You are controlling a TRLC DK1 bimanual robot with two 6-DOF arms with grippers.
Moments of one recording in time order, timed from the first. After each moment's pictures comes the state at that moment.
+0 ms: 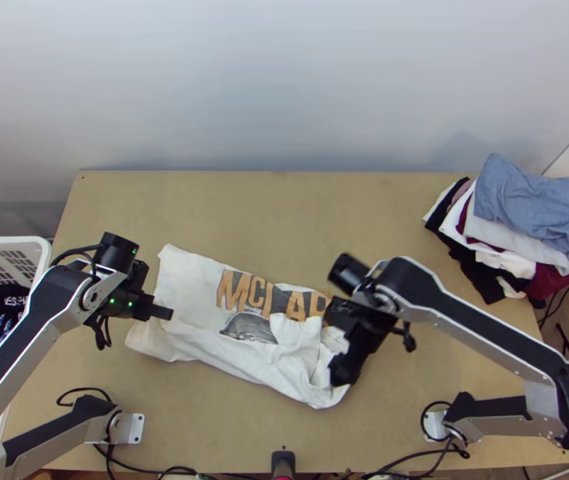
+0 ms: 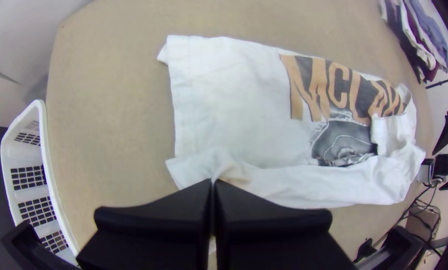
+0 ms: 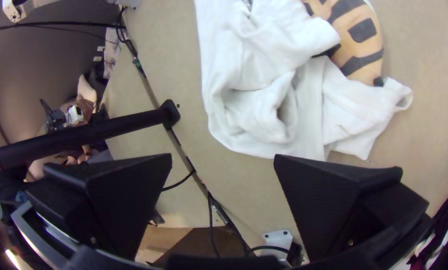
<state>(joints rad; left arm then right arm) -0.26 1.16 1.02 -1.11 -0.04 -0.05 0.86 1.47 1.26 -1.37 -0.51 -0.11</state>
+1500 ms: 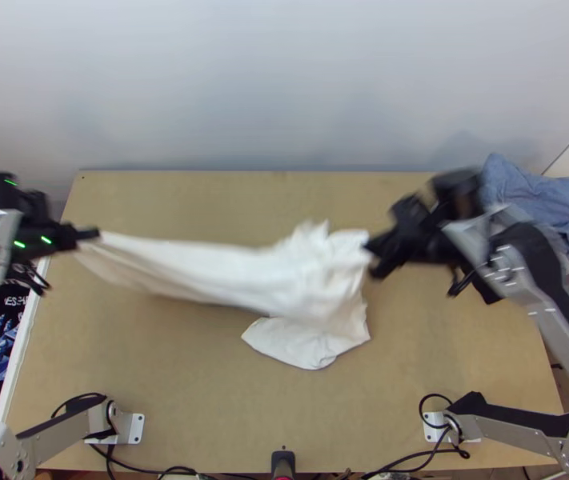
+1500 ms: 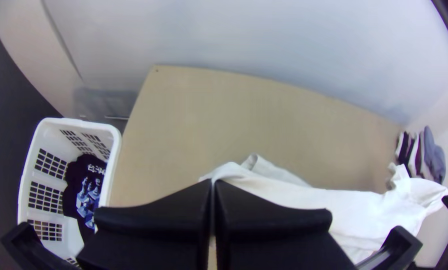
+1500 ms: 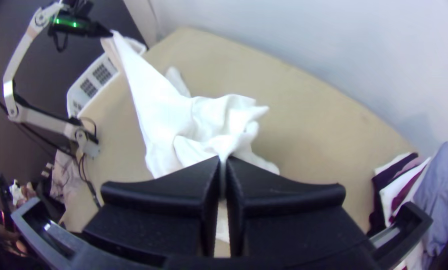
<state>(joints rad) 0.19 1.24 1.47 -1.11 0.03 -0.02 0.53 1.31 1.55 -1.04 -0.30 -0.05</state>
